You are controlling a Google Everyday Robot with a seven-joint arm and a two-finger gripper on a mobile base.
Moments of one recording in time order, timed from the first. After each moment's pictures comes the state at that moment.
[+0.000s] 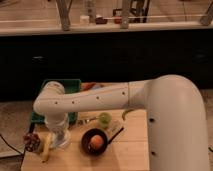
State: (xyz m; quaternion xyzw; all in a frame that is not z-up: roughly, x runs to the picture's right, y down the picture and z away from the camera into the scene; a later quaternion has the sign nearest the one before) arm -0.215 0.216 0.685 -0.26 -0.29 -0.59 0.71
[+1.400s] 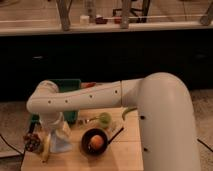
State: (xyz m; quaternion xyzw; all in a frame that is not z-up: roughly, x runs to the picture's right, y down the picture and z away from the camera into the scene) arm -0.234 0.213 0.686 -0.26 -0.29 -0.61 0.69
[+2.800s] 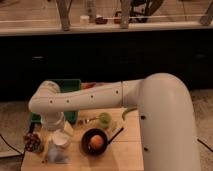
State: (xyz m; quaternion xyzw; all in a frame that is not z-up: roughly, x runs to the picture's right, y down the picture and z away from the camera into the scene) arm -0.231 0.215 0.689 -0.26 -0.29 -0.61 0.69
